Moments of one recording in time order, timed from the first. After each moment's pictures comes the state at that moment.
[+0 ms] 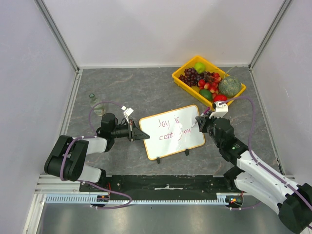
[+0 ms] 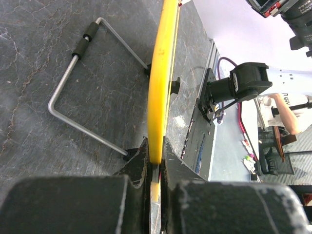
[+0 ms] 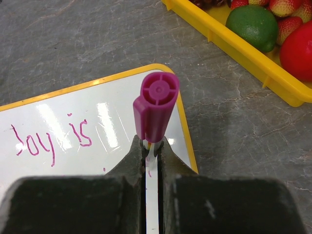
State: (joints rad) left arm -0.26 1.42 0.33 0.68 1.03 -0.58; right arm 0.56 0.81 0.42 0.10 0.29 0.39
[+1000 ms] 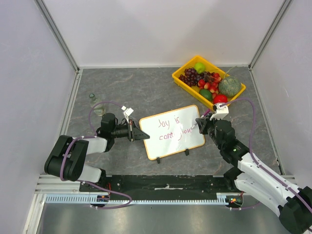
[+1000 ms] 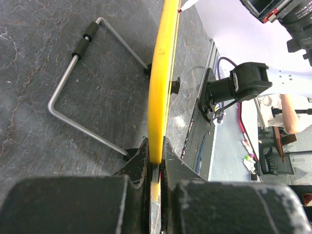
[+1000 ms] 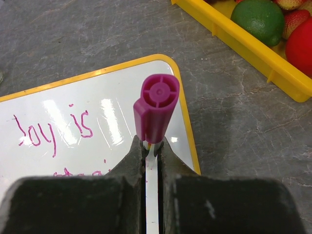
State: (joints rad) left arm -0.26 1.42 0.33 0.68 1.03 -0.58; right arm 0.56 0.77 0.40 0.09 0.25 0.39
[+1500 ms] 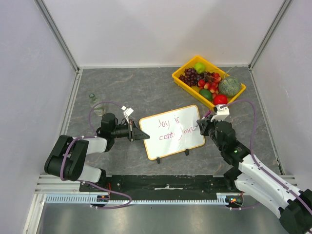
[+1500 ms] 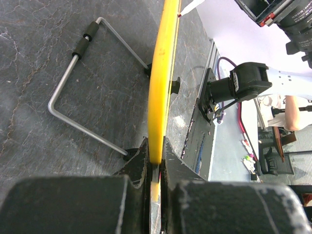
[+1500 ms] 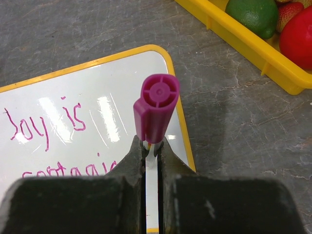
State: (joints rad) left arm -0.26 1.43 0.33 0.68 1.03 -0.58; right arm 0.56 0.74 0.38 0.05 0.26 0.39
